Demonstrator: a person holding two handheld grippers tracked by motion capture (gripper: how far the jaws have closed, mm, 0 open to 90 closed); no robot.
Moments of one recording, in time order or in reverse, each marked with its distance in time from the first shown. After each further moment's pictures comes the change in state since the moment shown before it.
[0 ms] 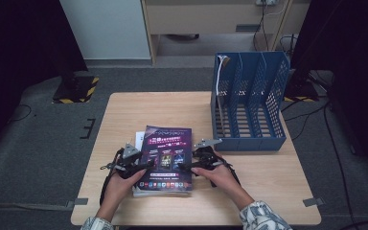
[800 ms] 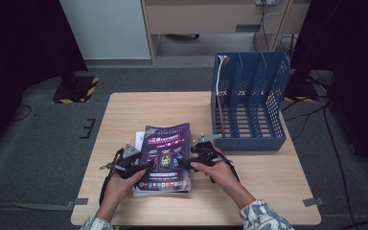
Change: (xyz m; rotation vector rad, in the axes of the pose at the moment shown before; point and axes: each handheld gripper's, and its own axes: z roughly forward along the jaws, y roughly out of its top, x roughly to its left) left arm 0.000 0.000 -0.001 0.007 0.011 0.004; right arm 0.009 0.022 -0.012 -0.021 0.003 -0.029
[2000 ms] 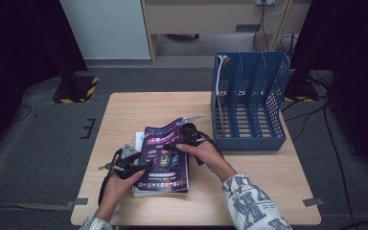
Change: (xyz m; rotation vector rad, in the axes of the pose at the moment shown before) left arm 0.003 -0.002 -0.002 -0.007 -0.009 0.000; right arm -0.010 0.060 0.050 0.086 0.073 -0.005
